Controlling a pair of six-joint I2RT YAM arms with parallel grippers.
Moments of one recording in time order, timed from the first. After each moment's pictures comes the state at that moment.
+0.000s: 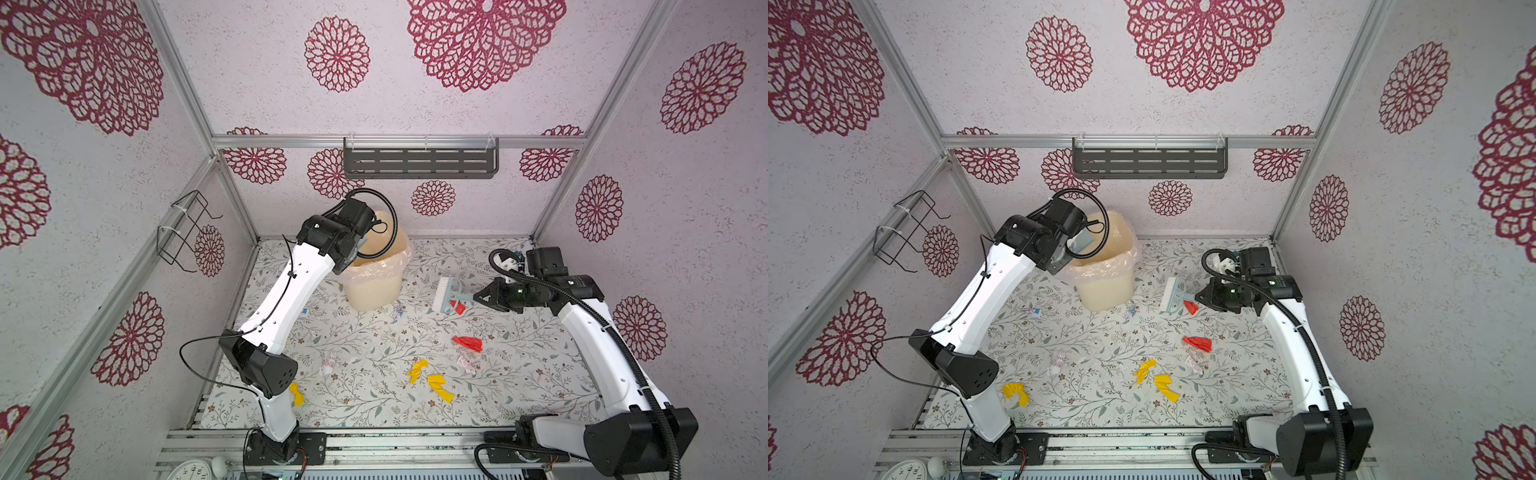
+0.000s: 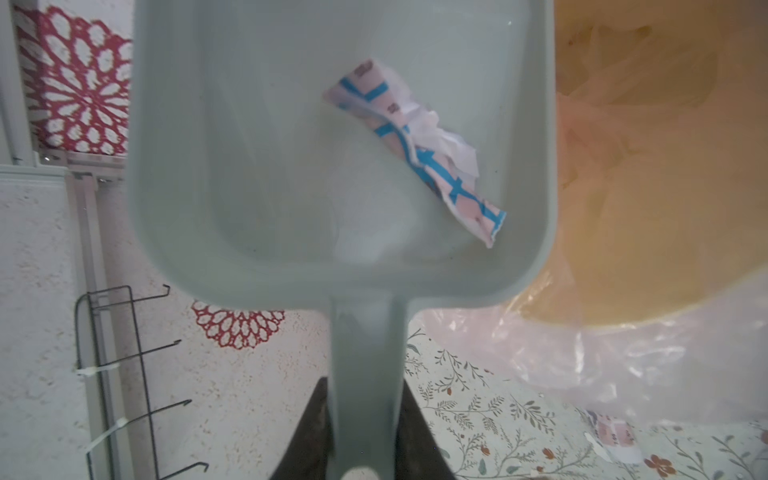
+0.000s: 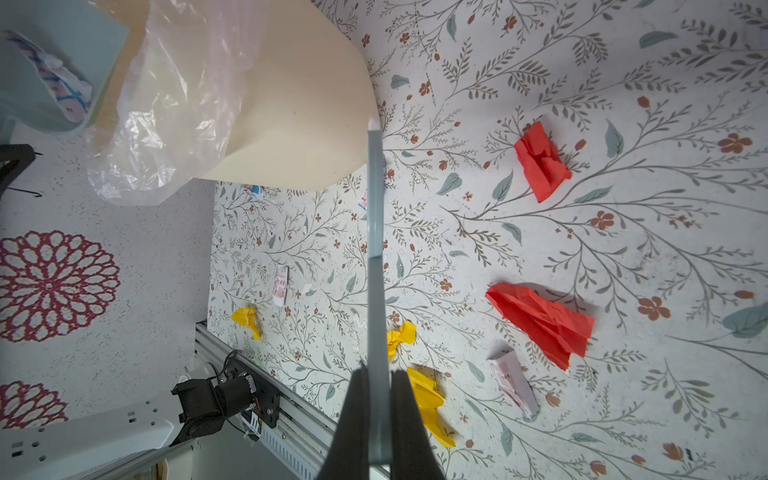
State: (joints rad) left arm -0.54 1.83 2.15 -1.40 -0.72 0.36; right arm 0.11 1.26 1.29 -1.00 -0.57 0.31
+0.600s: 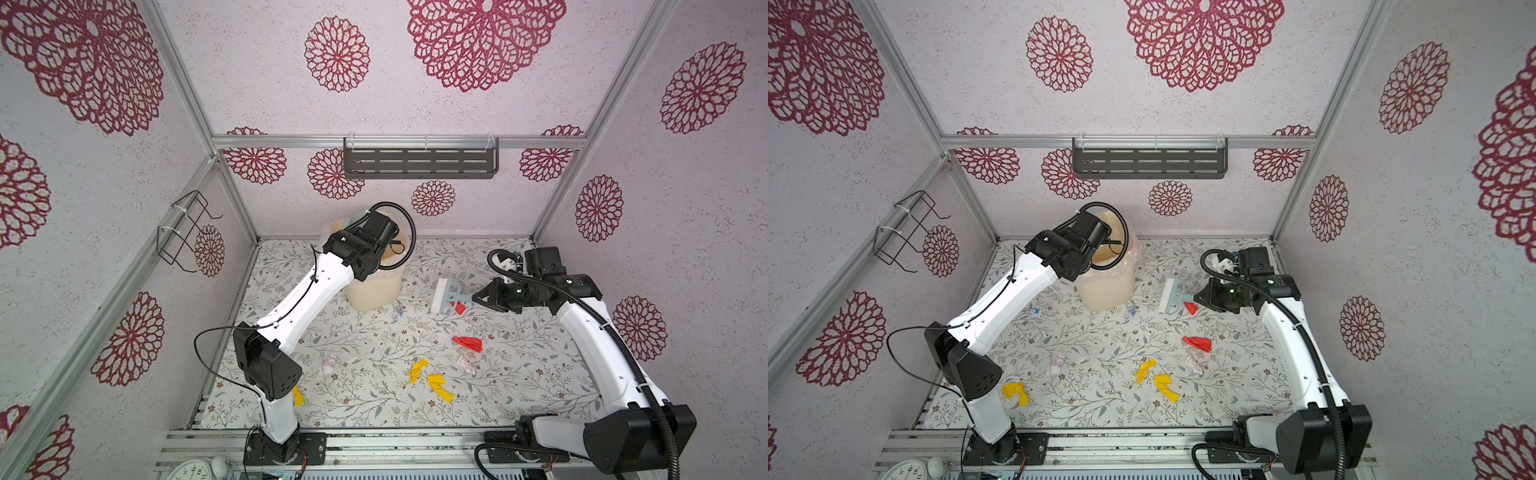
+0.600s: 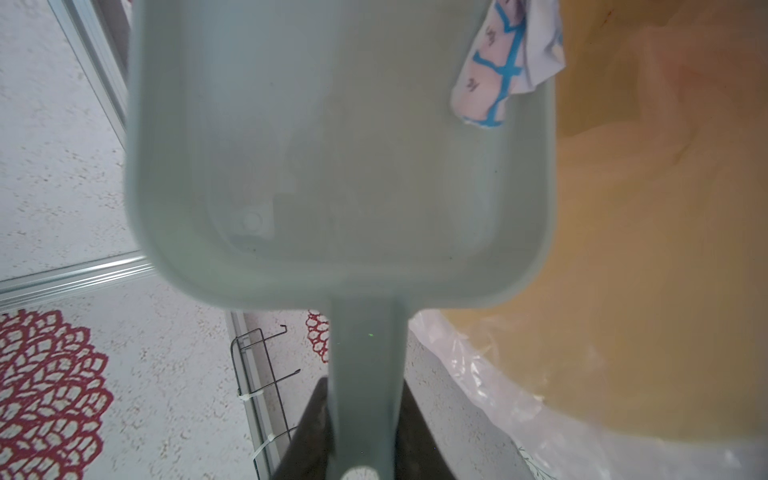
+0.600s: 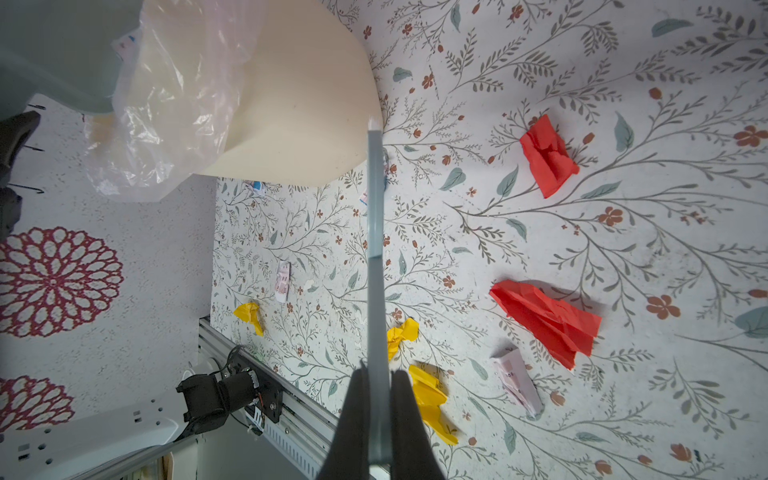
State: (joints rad) left arm -0.62 1.83 1.96 -1.14 -0.98 0.70; right arm 0.12 1.27 1.29 -1.01 -0.58 0.31
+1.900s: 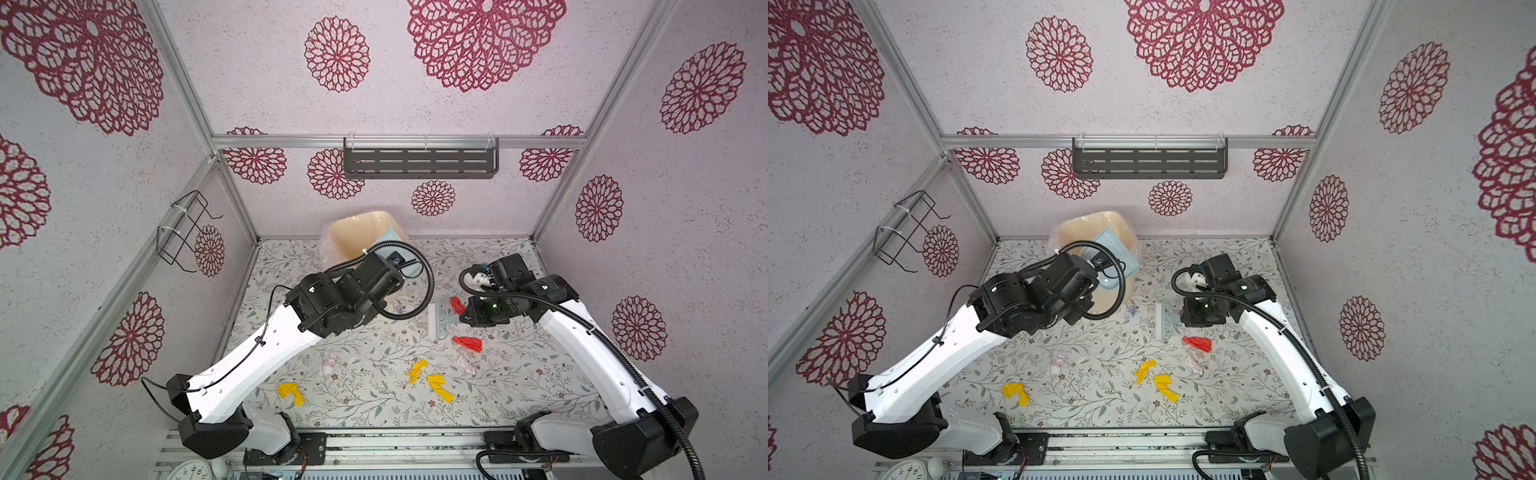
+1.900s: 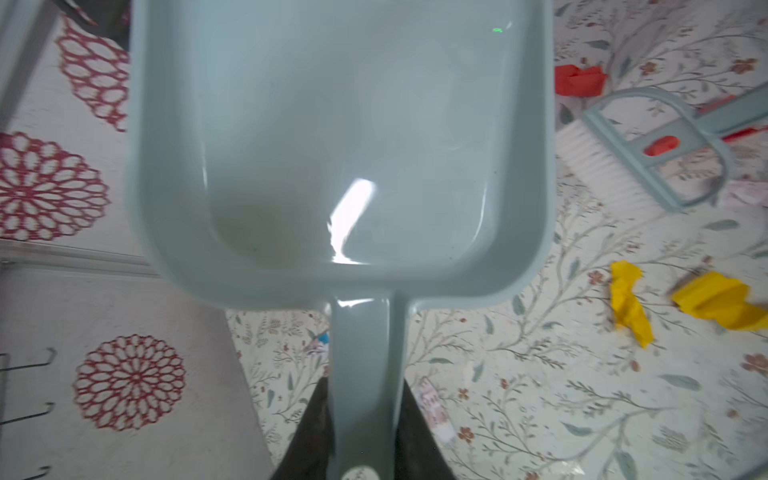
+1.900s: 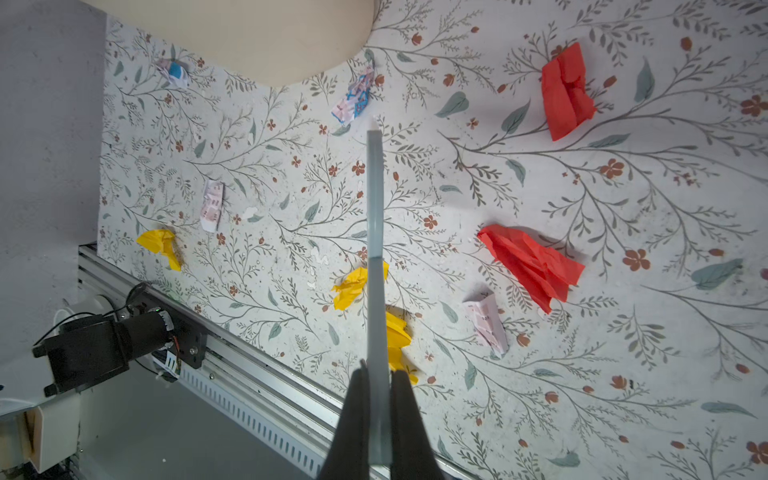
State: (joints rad) left arm -0.99 1.43 1.73 -1.30 -0.55 -0.01; right arm 0.42 1.27 1.32 -1.16 -0.28 0.27
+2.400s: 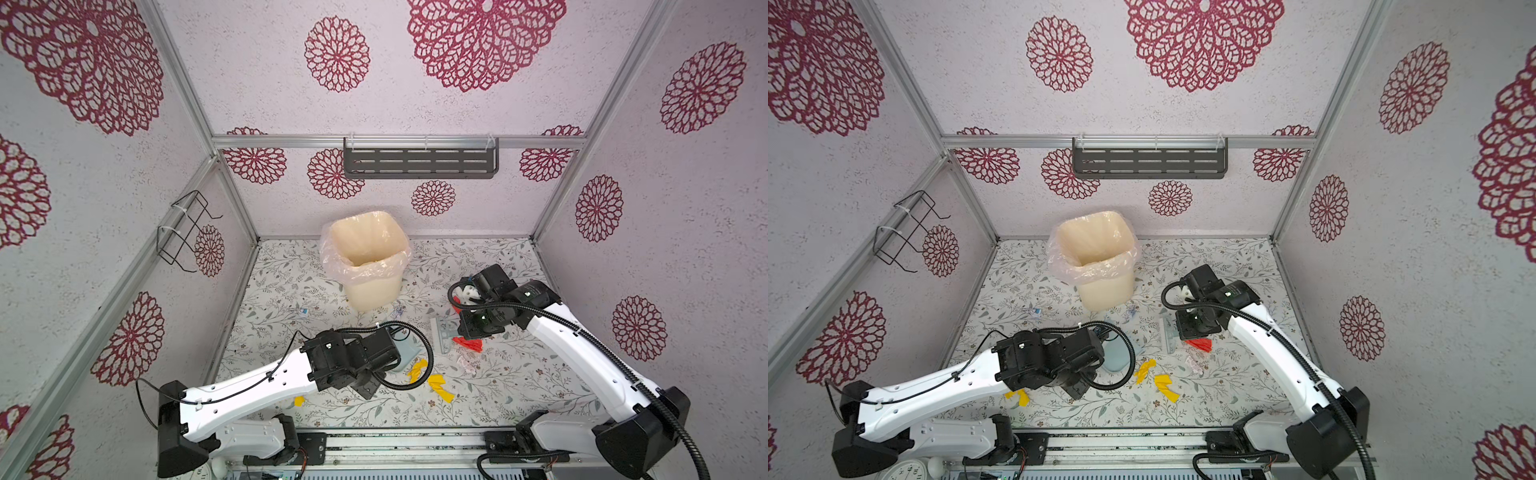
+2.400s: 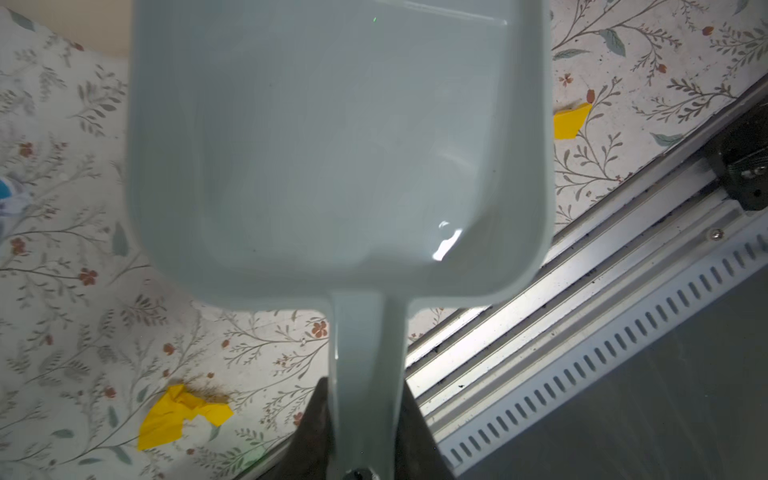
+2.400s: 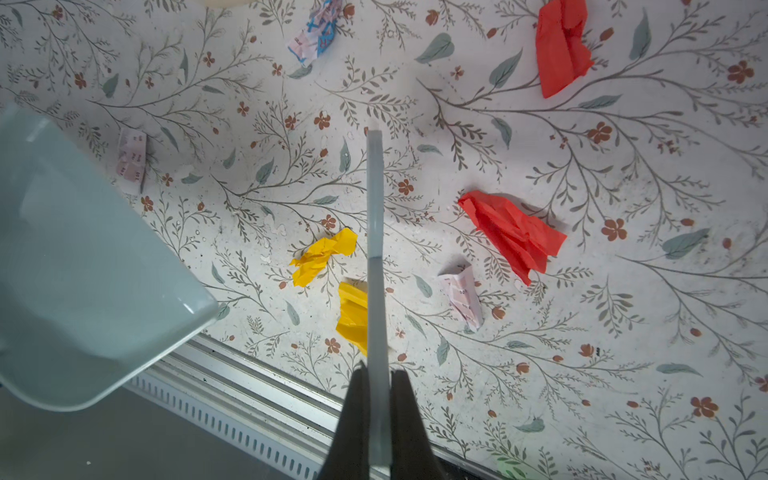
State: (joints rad) left arm -1.15 1.22 1.13 -1.18 -0.15 -0.50; right arm 0.55 1.29 1.27 -1.18 -0.15 0.29
